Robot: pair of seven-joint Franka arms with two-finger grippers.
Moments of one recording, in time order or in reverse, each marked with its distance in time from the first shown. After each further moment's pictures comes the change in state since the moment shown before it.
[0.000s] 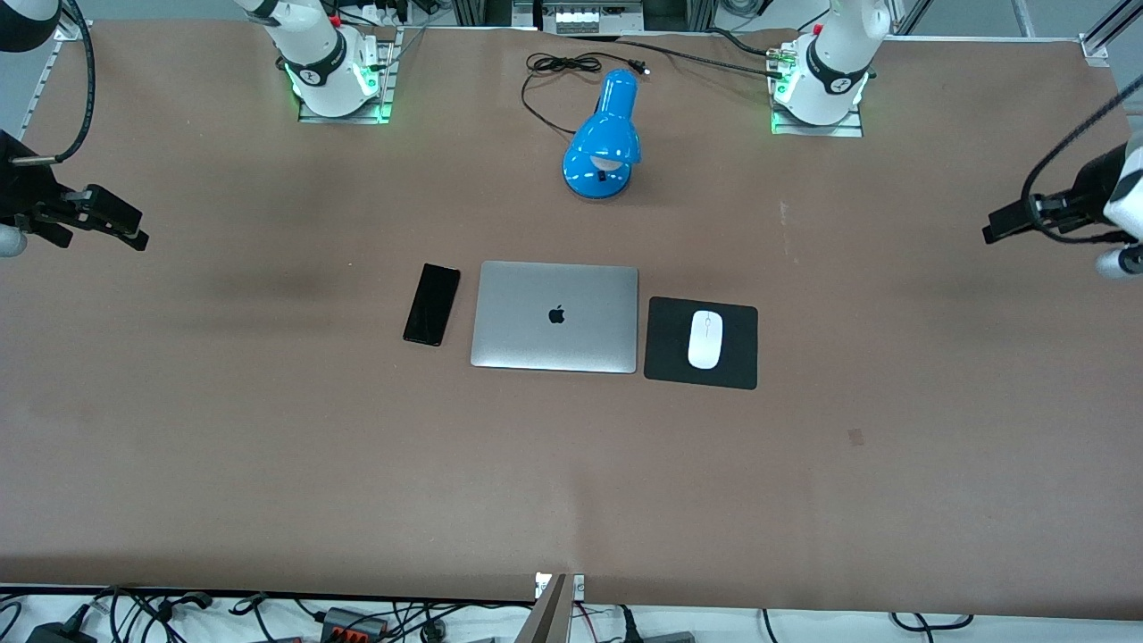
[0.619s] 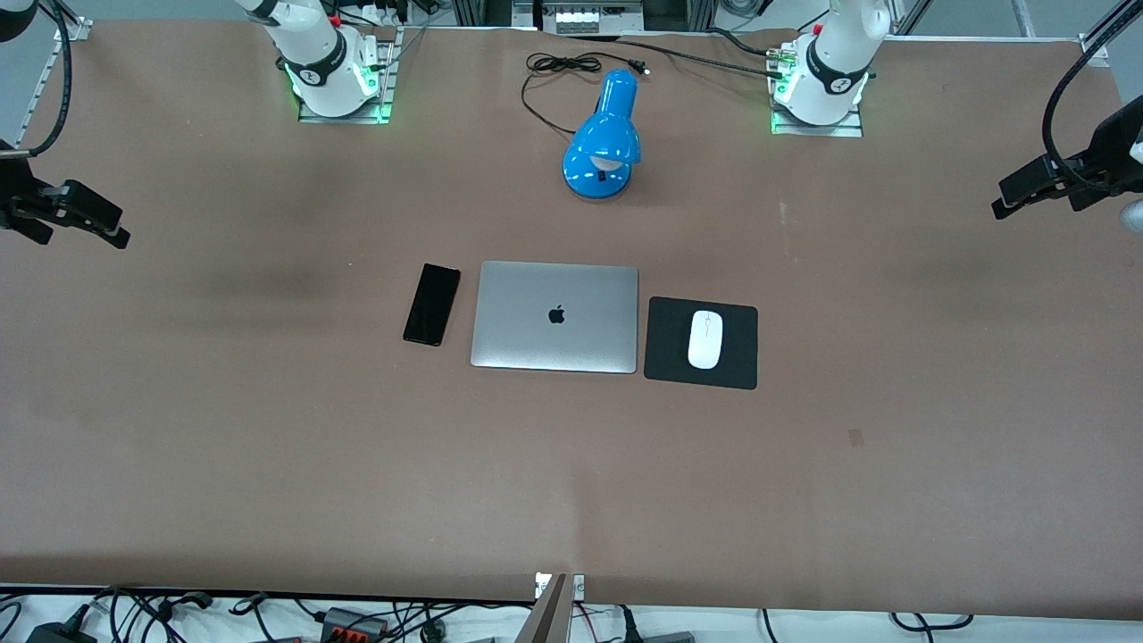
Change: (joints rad) left arm -0.007 -0.064 -0.007 0.001 -0.033 0.007 0.005; right arm -0.028 -0.002 -0.001 0.021 0.000 -0.020 -0.022
